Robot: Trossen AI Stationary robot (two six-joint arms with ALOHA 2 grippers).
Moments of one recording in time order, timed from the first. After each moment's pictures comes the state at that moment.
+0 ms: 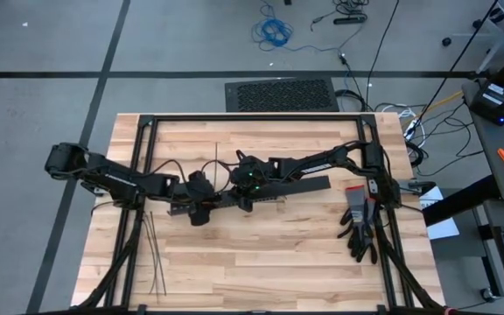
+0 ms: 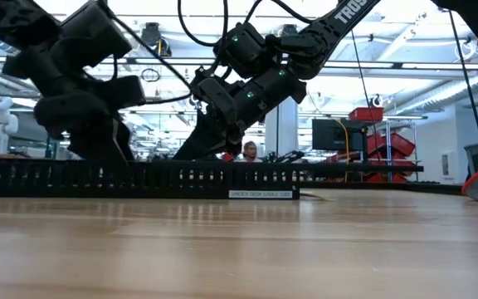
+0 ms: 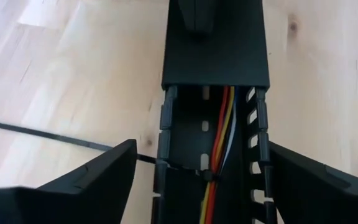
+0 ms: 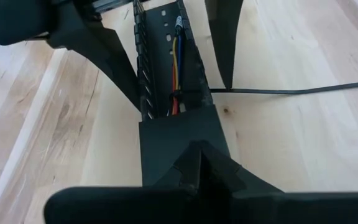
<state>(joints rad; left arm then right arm) -0.08 1.29 0.42 -0.02 -0.17 -0.20 -0.10 2.13 1.32 0.07 -0.21 0.09</state>
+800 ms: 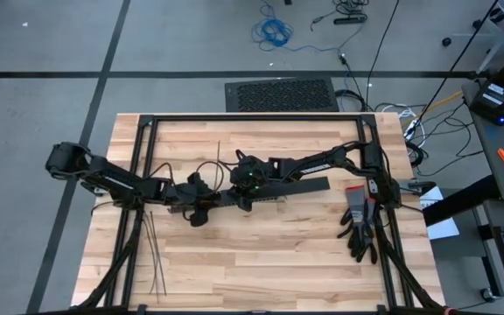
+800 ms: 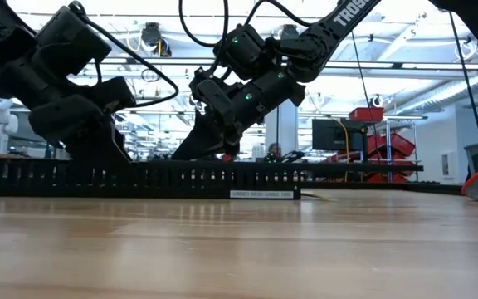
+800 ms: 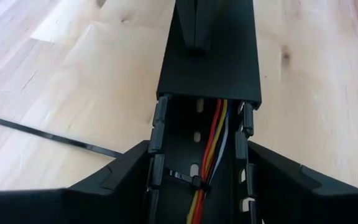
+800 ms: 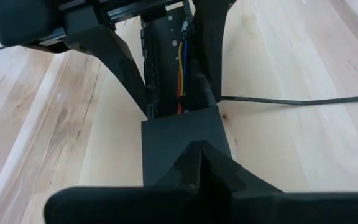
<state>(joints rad) -0.11 1.29 0.26 0.33 -0.22 -0.25 -0.10 2.13 1.32 0.11 -0.22 0.09</state>
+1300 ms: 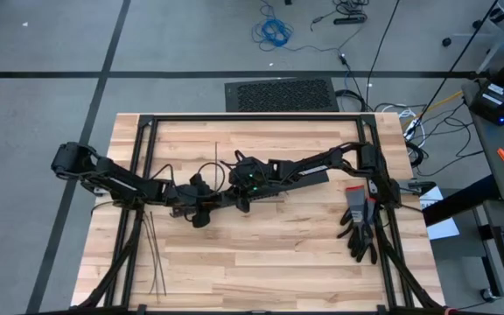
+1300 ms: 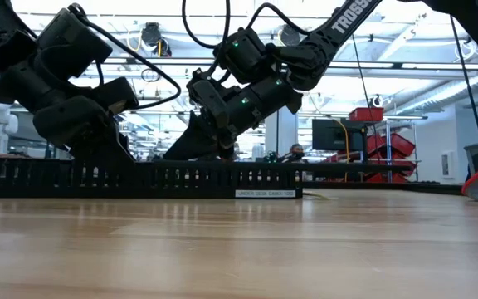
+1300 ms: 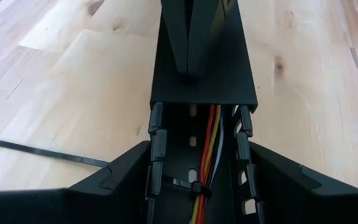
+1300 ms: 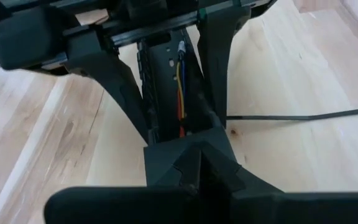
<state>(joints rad) -0.12 1.38 0.26 0.45 -0.22 -0.26 -0.10 2.16 1.32 0.22 -0.24 0.11</state>
